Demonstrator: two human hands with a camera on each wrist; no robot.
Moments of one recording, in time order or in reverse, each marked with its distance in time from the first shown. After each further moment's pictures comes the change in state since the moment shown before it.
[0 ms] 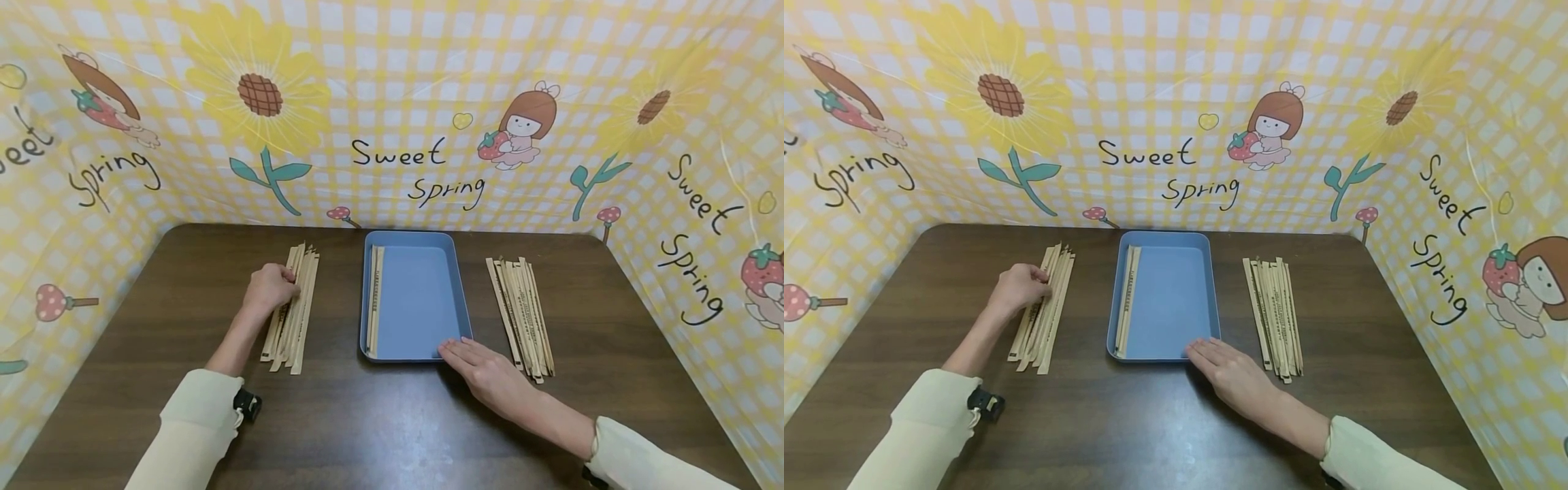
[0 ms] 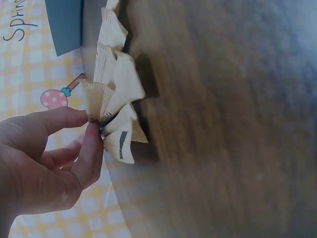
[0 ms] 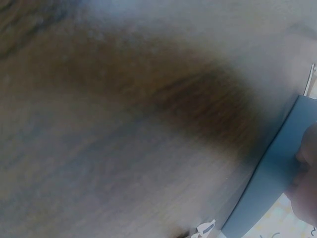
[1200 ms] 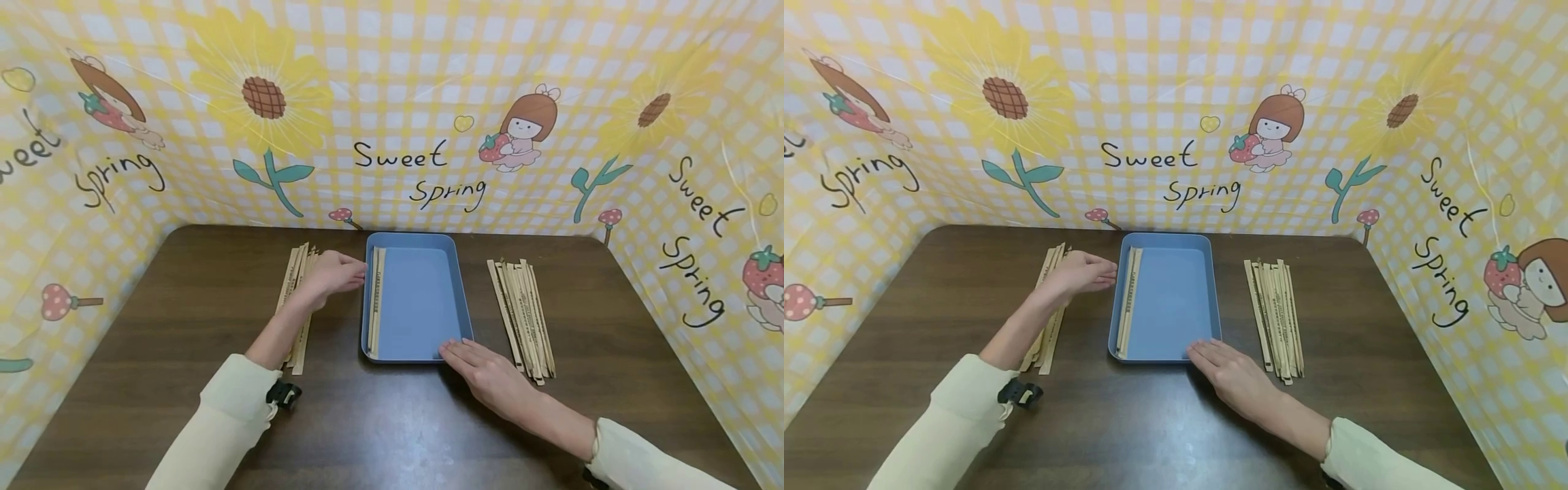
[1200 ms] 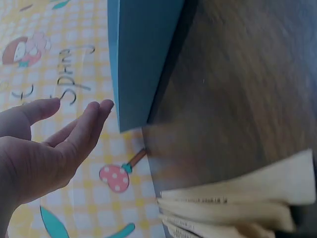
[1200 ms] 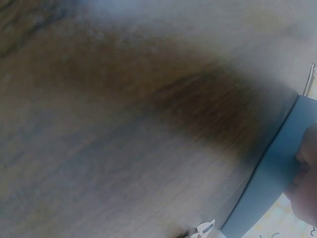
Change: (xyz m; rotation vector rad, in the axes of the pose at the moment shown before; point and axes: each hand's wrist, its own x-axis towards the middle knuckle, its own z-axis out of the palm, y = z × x) left_hand -0.008 0.098 0.024 -0.603 -0.316 -0.025; right_hand 0.000 0.000 0.000 -0.001 0.006 0.000
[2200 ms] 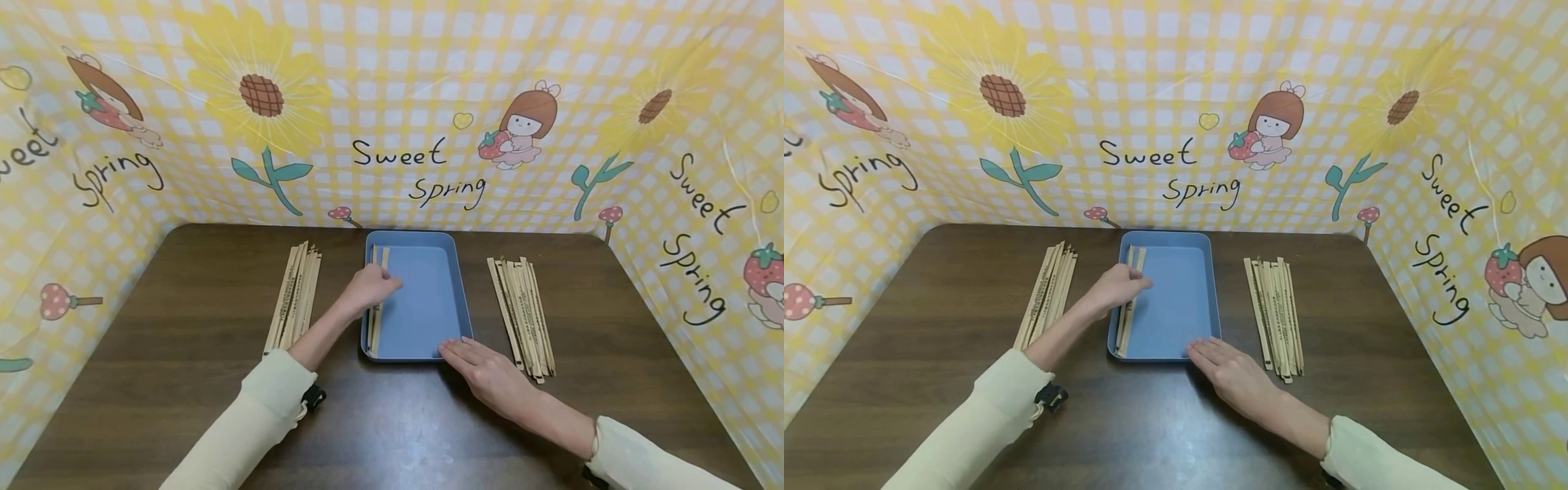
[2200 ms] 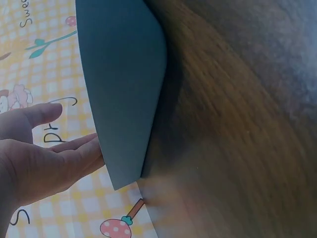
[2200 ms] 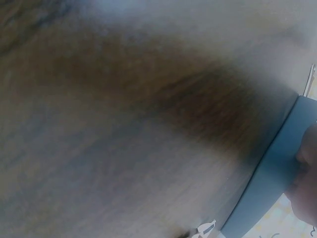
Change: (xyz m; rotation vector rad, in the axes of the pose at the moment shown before) left_hand 0.010 -0.004 0.062 0.330 0.022 0.051; right_hand -0.001 0.000 -0.001 0.005 -0.031 0.012
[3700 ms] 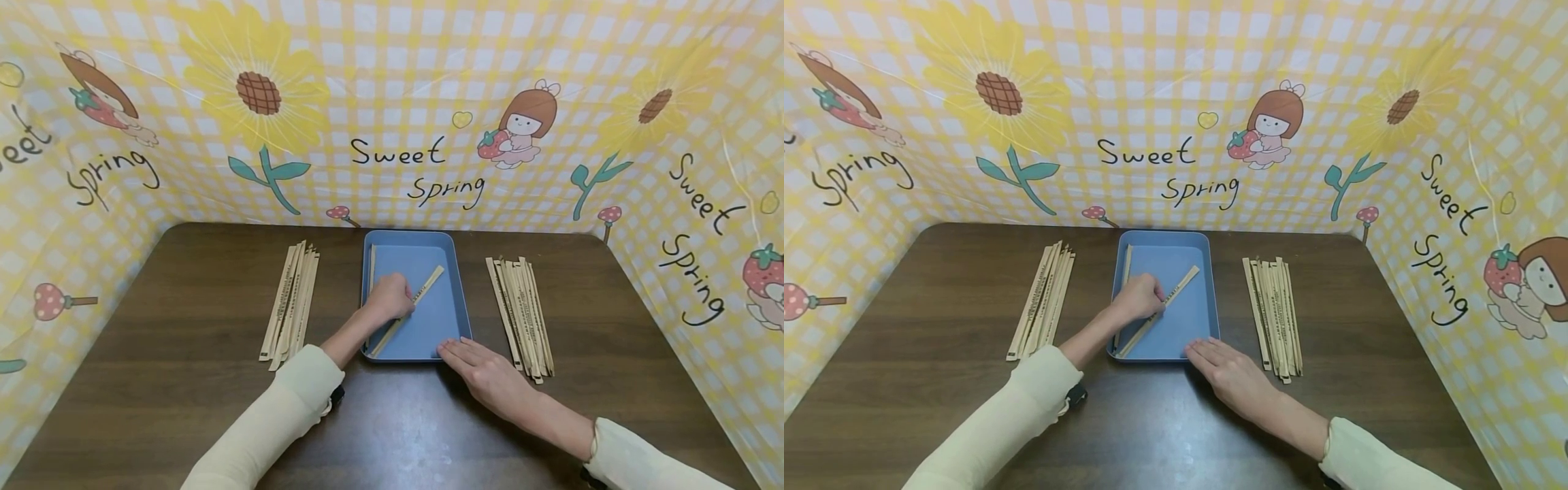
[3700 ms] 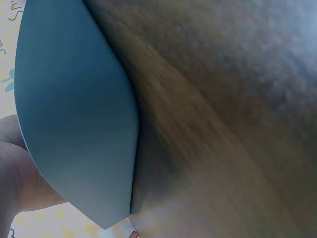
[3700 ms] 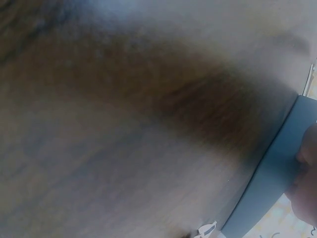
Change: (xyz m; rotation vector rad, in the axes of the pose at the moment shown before) left_hand 0.017 0.001 0.040 0.317 0.029 0.145; right_hand 0.000 0.000 0.001 -0.003 0.009 0.000
